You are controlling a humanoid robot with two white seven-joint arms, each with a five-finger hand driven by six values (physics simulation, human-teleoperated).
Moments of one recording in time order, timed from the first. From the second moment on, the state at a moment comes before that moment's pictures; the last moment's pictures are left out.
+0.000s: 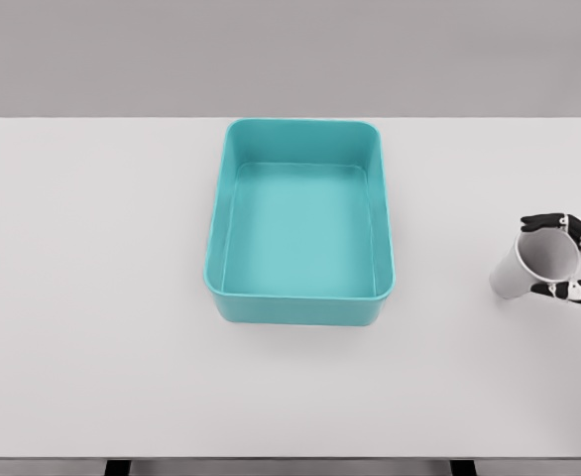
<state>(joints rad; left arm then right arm) 0.00 0.00 -0.06 -0.03 0.04 0.03 -0.03 0.22 -0.77 -0.21 -1.69 -0.43 -0.17 0.61</state>
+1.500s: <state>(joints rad) 0.00 0.00 -0.06 -0.03 0.04 0.03 -0.03 -0.15 -0.68 -0.08 -1.72 -0.43 0.06 0.61</state>
